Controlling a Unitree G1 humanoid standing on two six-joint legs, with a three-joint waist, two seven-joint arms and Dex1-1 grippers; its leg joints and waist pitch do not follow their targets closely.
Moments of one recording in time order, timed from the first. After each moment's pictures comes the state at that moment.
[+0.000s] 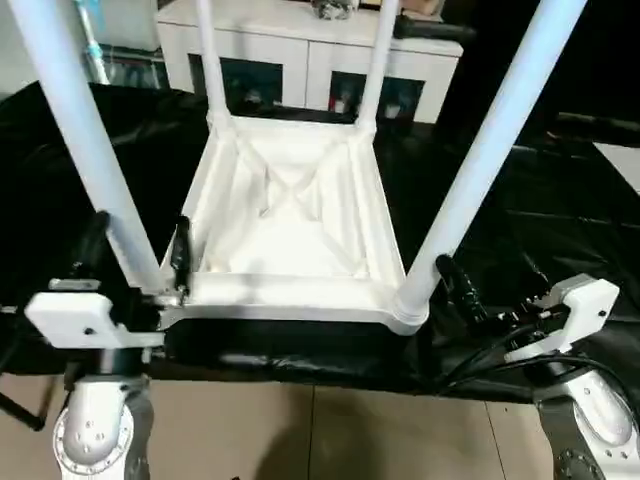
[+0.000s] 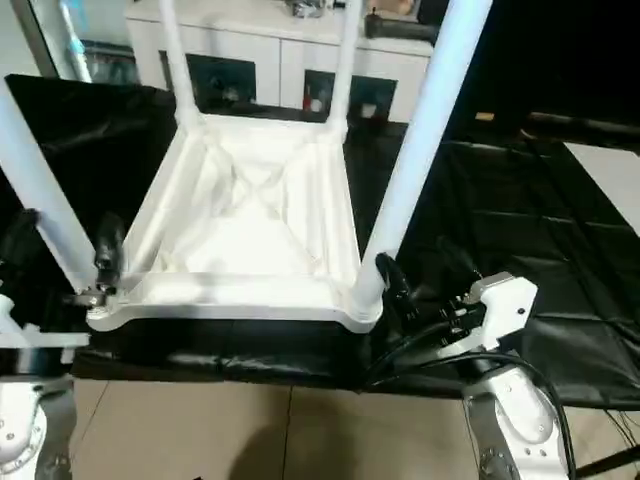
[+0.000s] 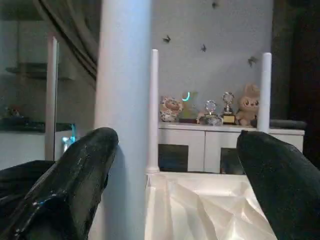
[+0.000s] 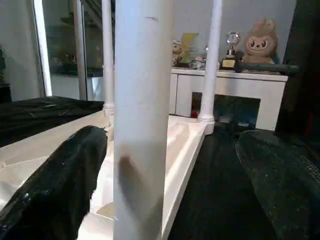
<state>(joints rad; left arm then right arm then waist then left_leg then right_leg) 0.17 0.06 0.16 -0.37 -0.12 -0.27 -0.12 0.16 -0.20 -0.11 -0.27 0.38 -0.05 0.45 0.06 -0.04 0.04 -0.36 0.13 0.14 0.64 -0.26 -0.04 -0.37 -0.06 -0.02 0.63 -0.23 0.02</state>
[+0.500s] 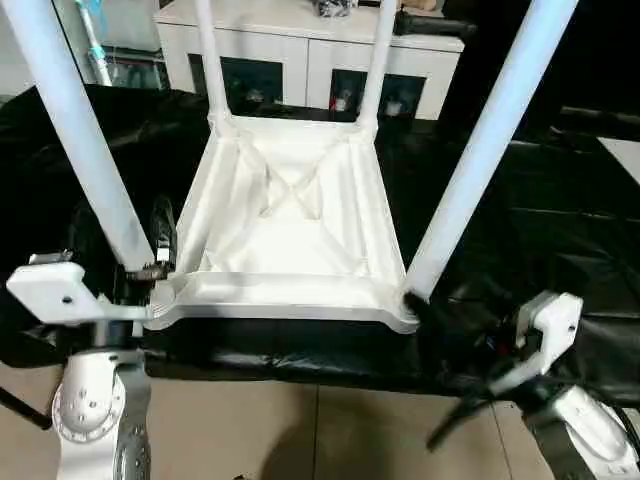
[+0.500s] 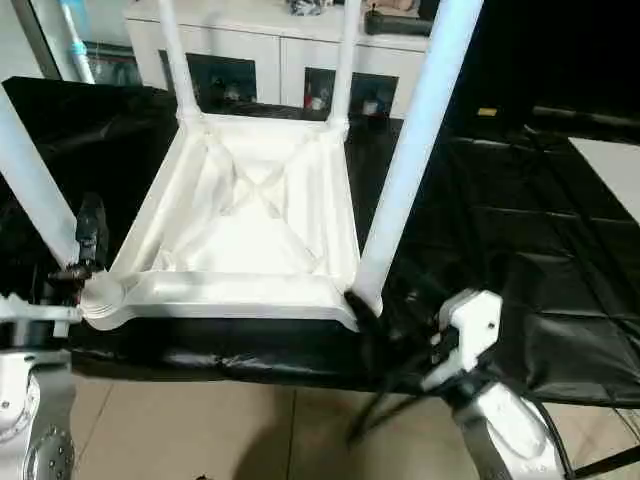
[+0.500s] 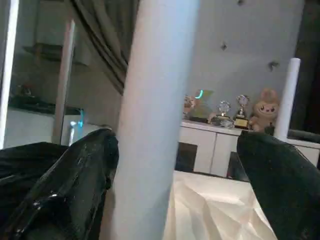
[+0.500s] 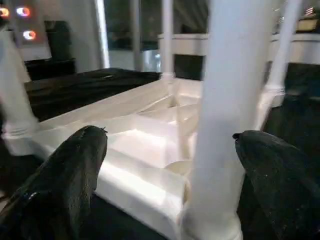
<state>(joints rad) 0.06 0.06 0.21 -0.34 -0.21 -0.16 -0.08 0.24 -0.30 -0.01 -0.35 0.44 0.07 0.59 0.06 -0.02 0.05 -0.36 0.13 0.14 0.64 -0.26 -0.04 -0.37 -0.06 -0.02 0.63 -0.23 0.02</state>
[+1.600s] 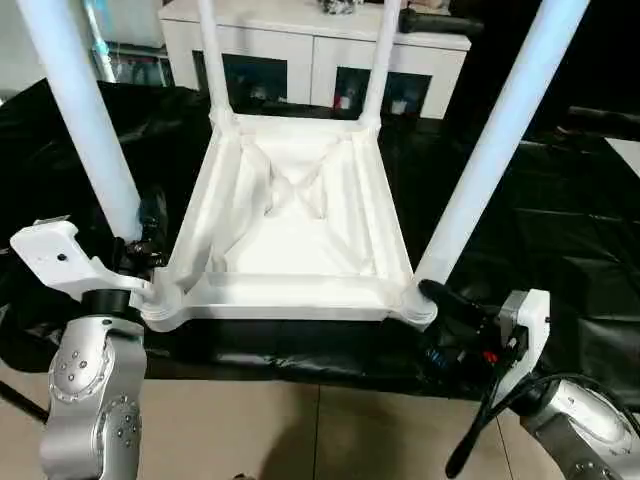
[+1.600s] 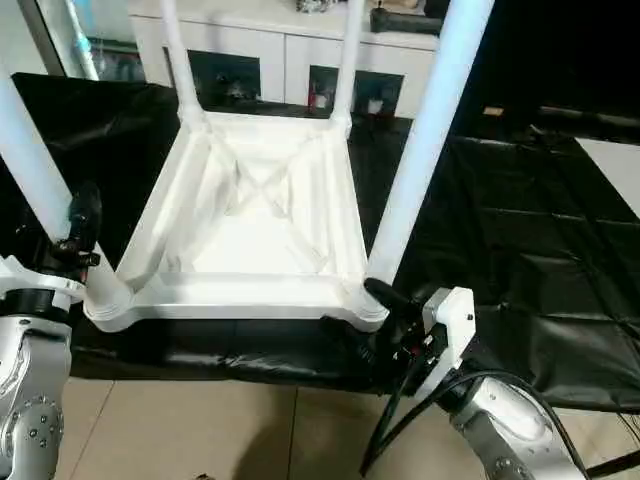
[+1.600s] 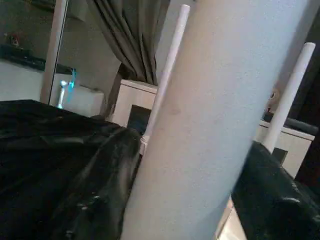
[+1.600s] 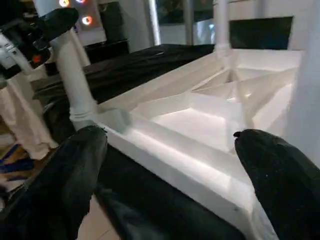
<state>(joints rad) -0.04 0.11 0.24 -0.35 -0.35 0.11 -0.07 0.19 -0.39 0.02 -0.35 0.57 0.27 0.72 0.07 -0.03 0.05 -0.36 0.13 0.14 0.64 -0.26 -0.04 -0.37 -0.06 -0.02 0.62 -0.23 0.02</state>
